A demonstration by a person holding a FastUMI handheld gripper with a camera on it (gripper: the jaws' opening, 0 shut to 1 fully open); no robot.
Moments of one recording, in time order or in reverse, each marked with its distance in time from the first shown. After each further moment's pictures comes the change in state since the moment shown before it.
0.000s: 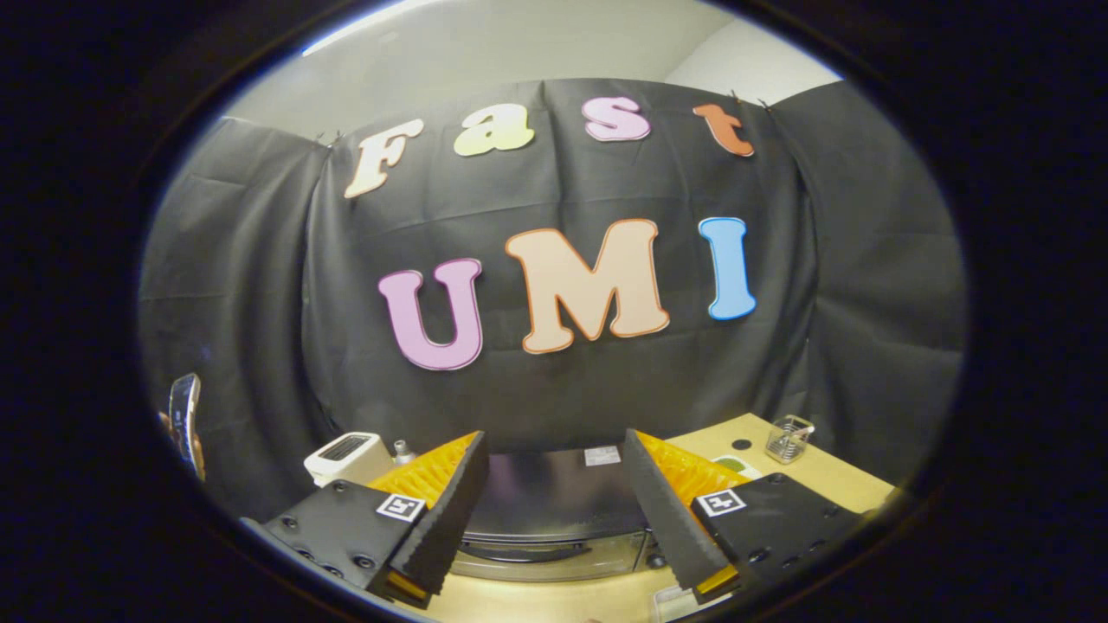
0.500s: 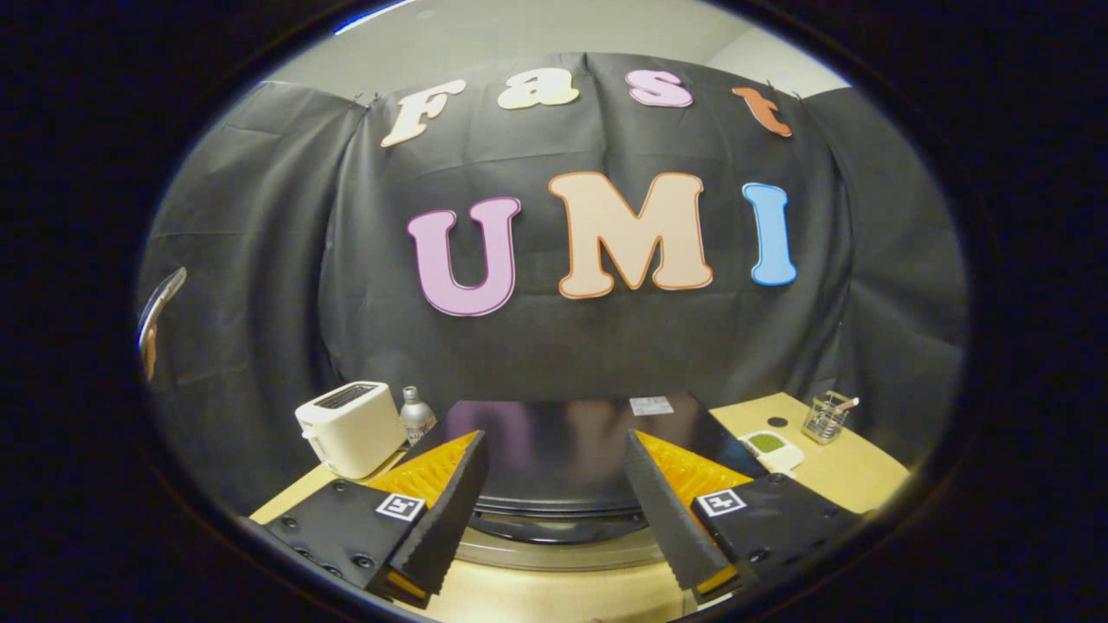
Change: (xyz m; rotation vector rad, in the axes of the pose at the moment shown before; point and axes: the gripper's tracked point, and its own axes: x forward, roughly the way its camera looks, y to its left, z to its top) arm 0.032 0.033 -0.104 -0.048 0.087 0.054
